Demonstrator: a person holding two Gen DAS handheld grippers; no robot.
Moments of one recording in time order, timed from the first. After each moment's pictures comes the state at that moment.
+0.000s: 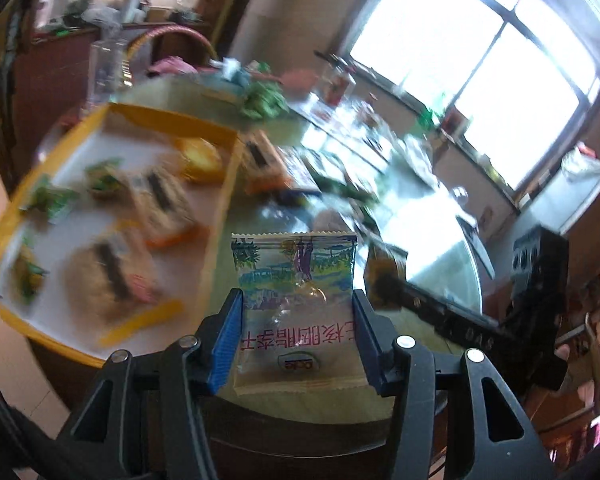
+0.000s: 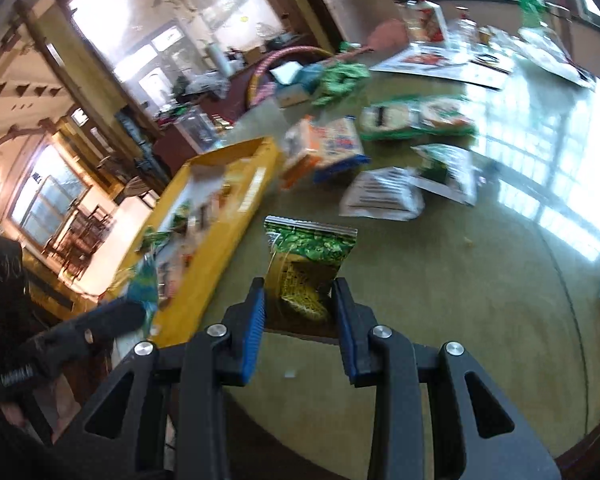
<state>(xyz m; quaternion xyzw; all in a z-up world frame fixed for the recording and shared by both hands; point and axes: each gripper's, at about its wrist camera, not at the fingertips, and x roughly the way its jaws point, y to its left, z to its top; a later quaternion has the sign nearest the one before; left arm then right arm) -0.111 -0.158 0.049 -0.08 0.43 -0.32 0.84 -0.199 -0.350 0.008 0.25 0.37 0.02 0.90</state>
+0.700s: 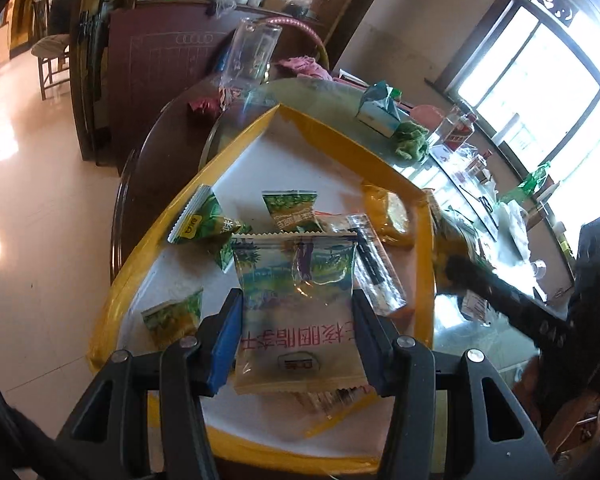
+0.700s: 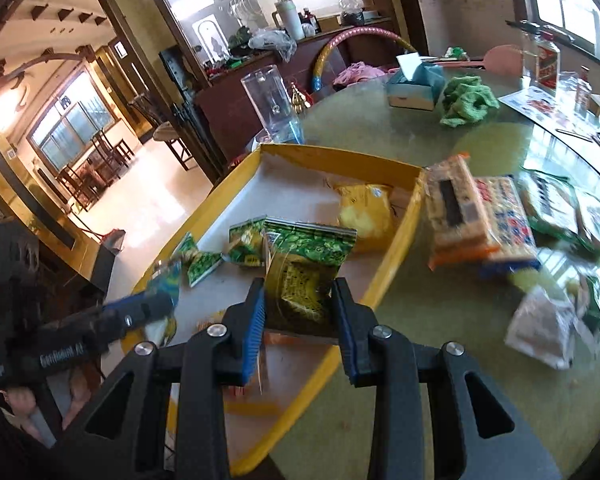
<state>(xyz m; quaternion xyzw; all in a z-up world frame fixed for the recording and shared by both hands) 0.001 -0.058 0.005 -0.13 0.46 -0.17 0.86 -0.032 -0.242 0.026 0.15 0.41 0.10 0.89</state>
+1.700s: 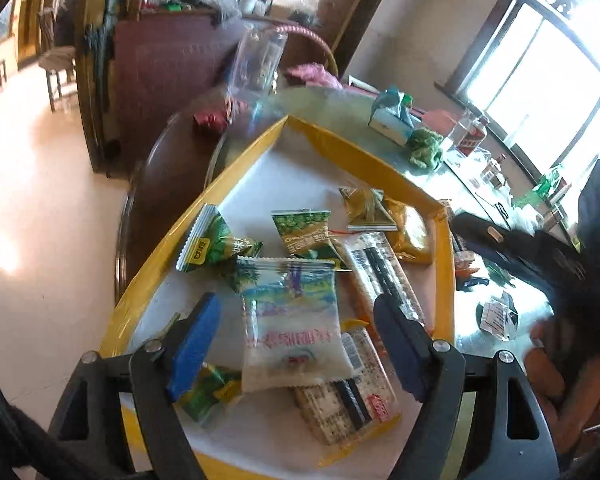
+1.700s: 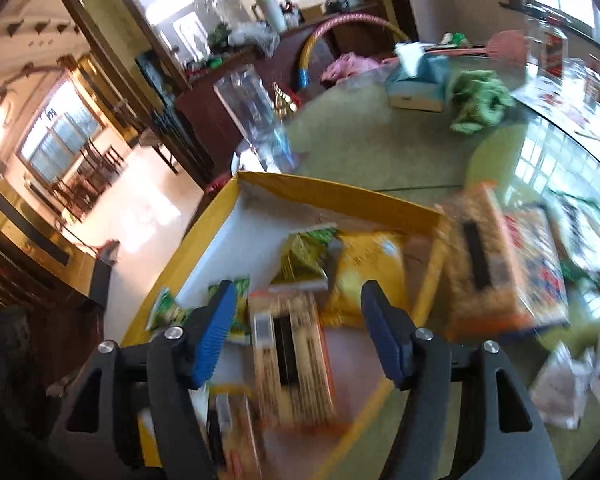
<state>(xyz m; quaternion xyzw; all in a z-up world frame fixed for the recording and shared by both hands) -0.001 -0.062 0.010 -0.11 0.44 -0.15 0.88 0.013 -0.262 0.026 0.18 0.42 0.08 0.89</state>
